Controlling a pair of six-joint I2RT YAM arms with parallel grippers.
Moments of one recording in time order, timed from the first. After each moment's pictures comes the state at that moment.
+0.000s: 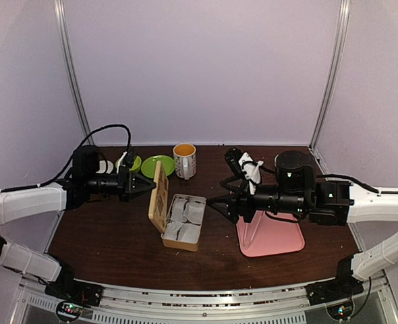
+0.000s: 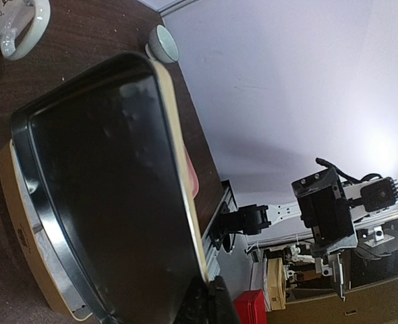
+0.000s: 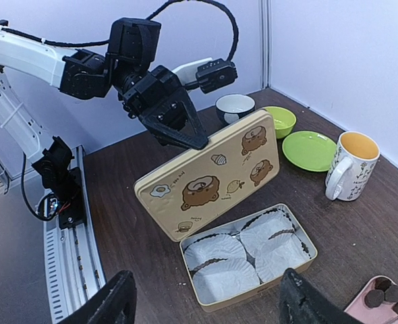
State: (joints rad) left arm -0.42 1.26 0.68 0.24 0.95 -0.88; right arm 1.10 1.20 0.91 0.02 -0.02 0.11
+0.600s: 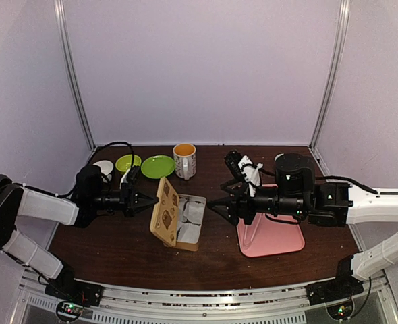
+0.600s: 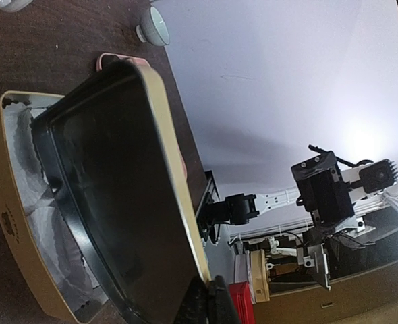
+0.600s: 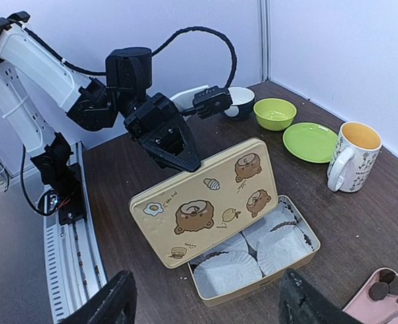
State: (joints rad) left arm -0.42 1.42 0.46 0.76 1.02 -1.07; right arm 1.10 1.20 0.89 0.02 -0.02 0.13
